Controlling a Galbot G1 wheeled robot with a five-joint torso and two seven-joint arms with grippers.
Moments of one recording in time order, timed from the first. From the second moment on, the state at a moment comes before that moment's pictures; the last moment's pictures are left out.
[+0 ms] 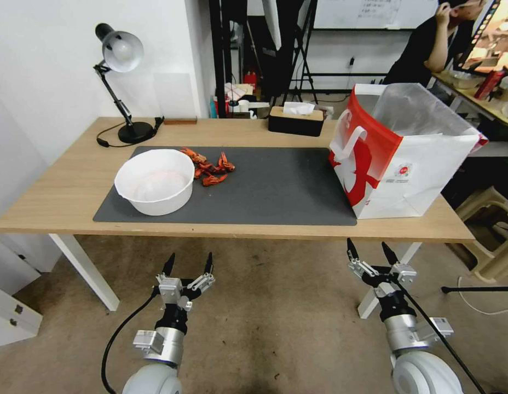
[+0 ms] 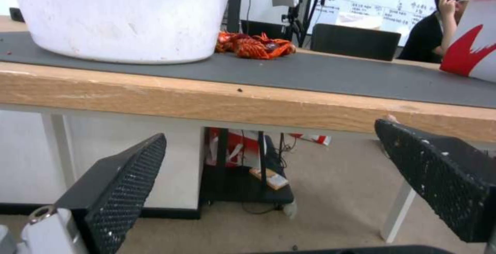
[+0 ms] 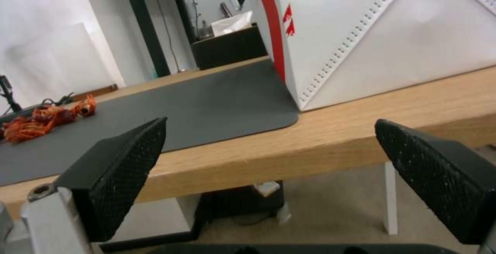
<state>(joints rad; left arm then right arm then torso) 1.61 -1.36 -0.38 -1.88 -0.29 -0.33 -0.03 -1.61 1.15 0.50 1.92 0.61 0.33 0.03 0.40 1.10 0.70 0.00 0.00</state>
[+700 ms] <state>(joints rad) 1.61 -1.36 -0.38 -1.88 -0.29 -0.33 -0.03 -1.61 1.15 0.50 1.93 0.62 0.32 0.03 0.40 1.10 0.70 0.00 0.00</state>
